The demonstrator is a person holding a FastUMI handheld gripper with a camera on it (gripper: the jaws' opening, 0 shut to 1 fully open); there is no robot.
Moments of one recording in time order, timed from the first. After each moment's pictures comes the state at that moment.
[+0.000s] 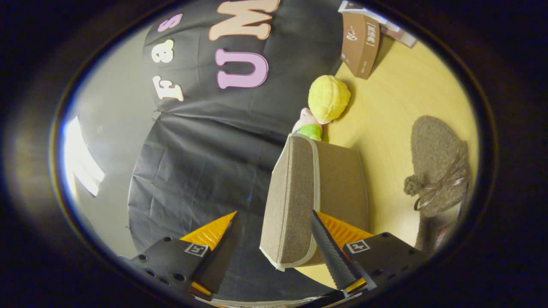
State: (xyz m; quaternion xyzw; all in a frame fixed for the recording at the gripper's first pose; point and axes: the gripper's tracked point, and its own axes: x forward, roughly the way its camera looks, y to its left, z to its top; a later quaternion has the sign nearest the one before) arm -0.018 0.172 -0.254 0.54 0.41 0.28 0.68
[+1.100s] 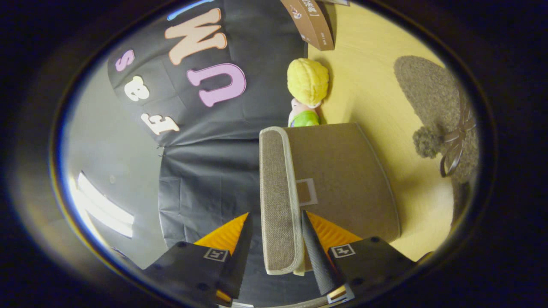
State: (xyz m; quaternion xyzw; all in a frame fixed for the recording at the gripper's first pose) arm -0.018 0.191 -0.250 0.66 0.42 0.26 0.57
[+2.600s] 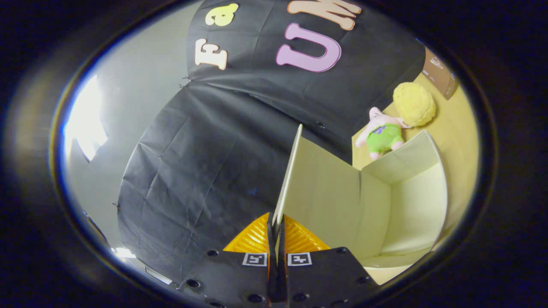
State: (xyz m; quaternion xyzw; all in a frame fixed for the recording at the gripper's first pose) arm -0.012 0.374 -0.099 0.45 0.36 0.36 0.73
